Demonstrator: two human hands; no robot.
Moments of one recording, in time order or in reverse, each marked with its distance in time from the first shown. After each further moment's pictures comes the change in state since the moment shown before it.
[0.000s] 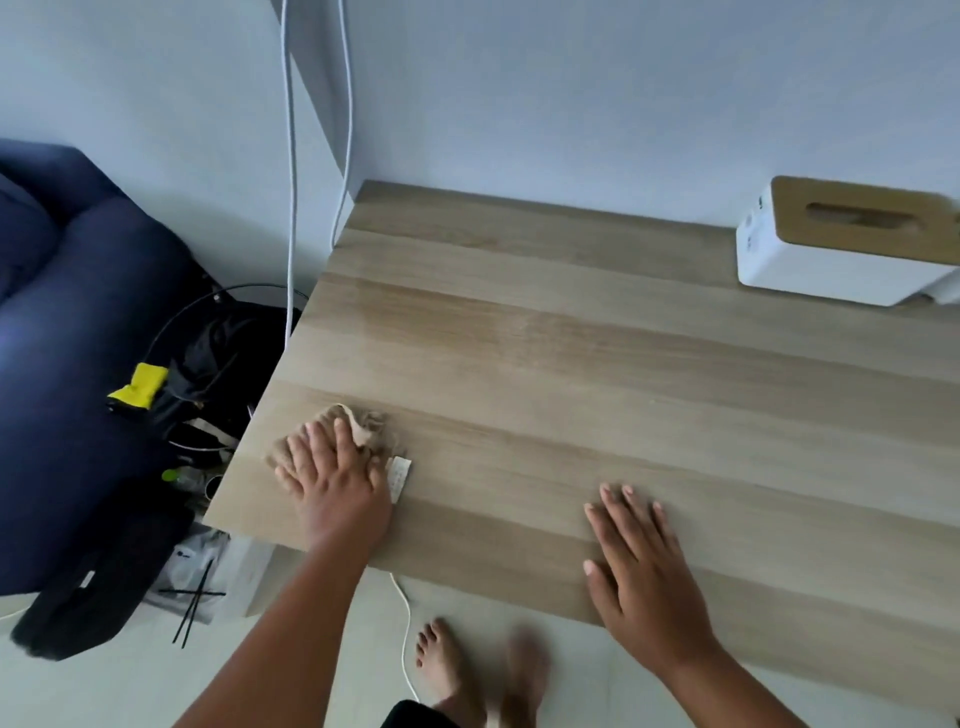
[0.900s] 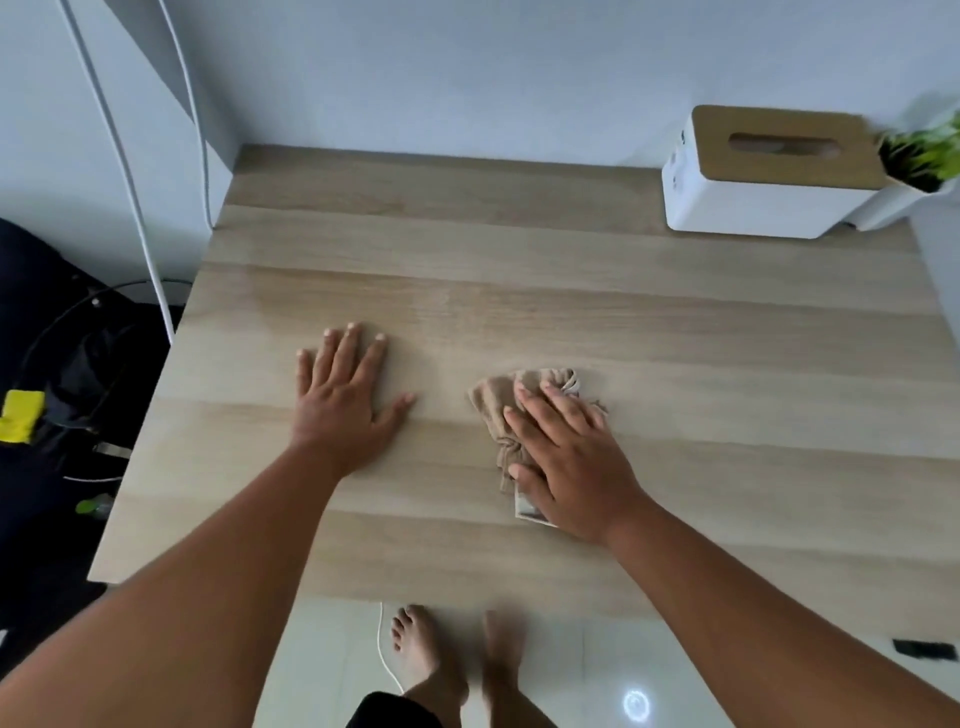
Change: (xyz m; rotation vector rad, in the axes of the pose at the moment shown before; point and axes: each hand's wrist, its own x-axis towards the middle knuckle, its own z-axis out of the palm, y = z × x) left_hand 0.073 0.096 0.020 0.118 0.049 0.672; right_hand 0.092 0.033 -0.017 -0.105 -0.026 -0.071
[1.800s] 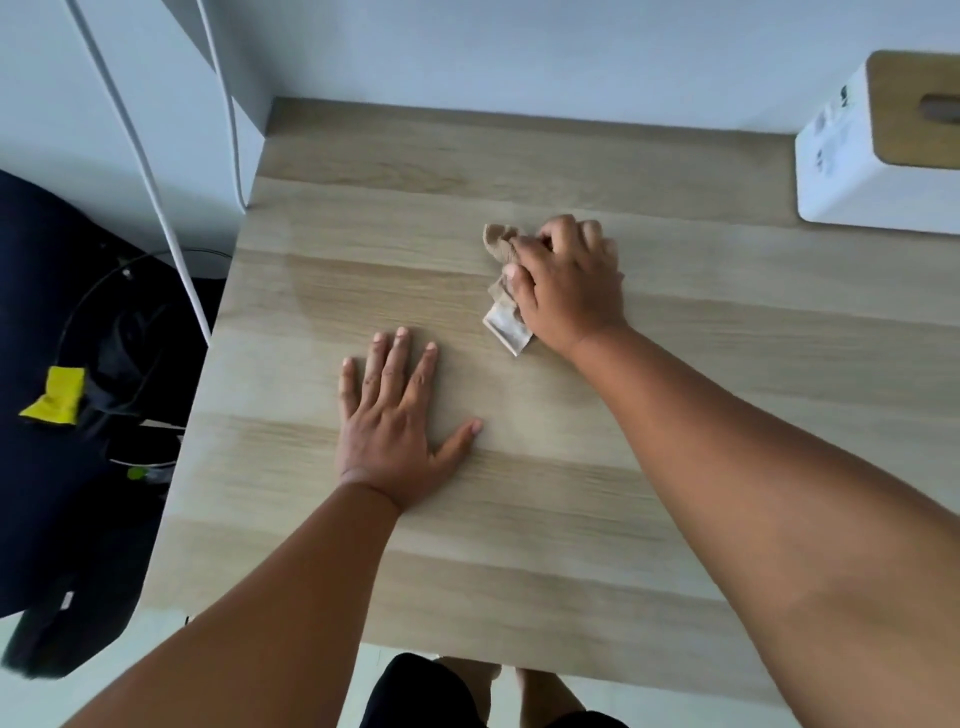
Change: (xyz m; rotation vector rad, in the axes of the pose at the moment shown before) left_hand 0.007 -0.007 0.004 0.020 0.037 -0.019; right_hand 0.245 0.017 0.007 0.007 0.177 0.226
